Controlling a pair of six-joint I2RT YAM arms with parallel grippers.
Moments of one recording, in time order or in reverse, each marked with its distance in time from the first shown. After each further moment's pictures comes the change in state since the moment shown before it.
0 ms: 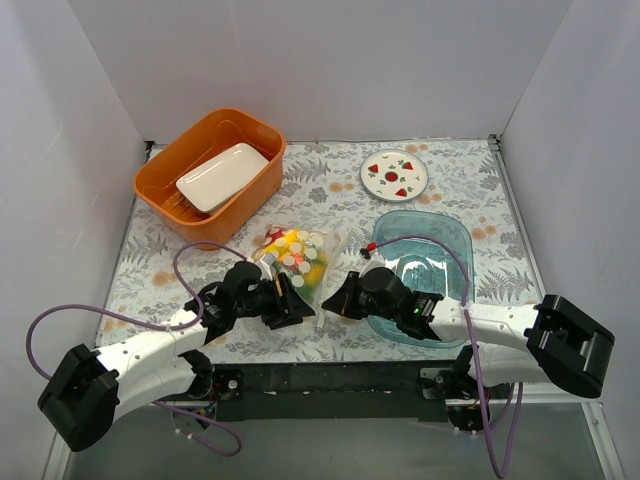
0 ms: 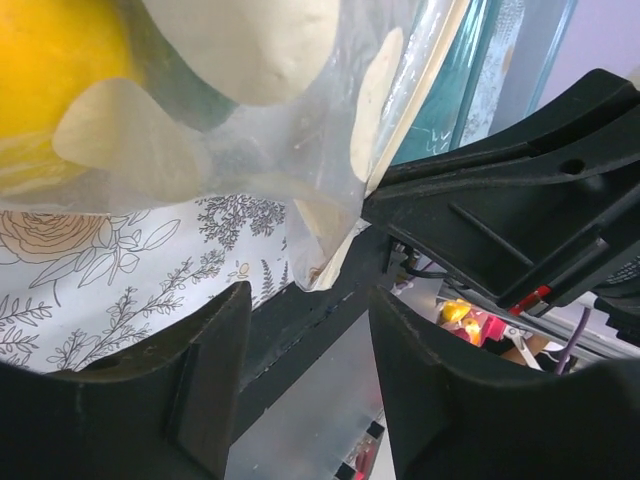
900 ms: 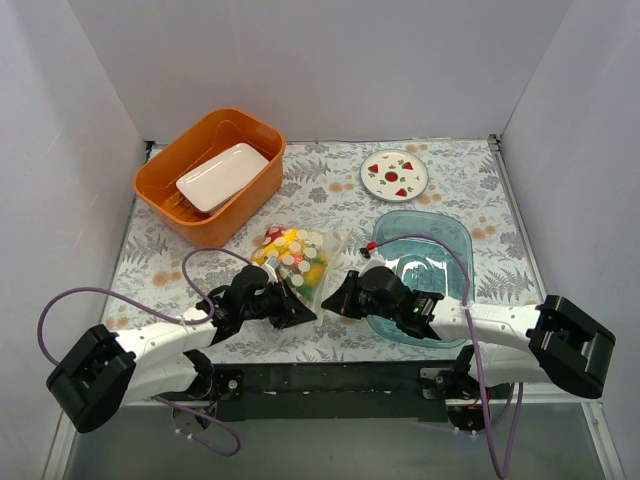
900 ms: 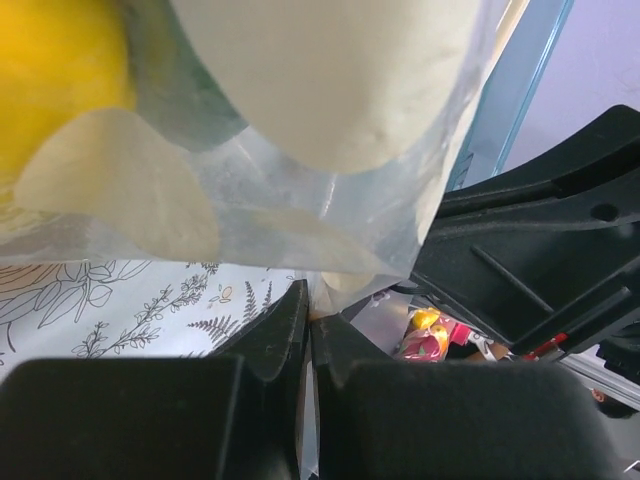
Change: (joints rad) left arm -0.041 0.113 -0.060 0.220 -0.023 -0.126; right arm 0.001 -0.006 0.011 -0.009 0.001 0.012
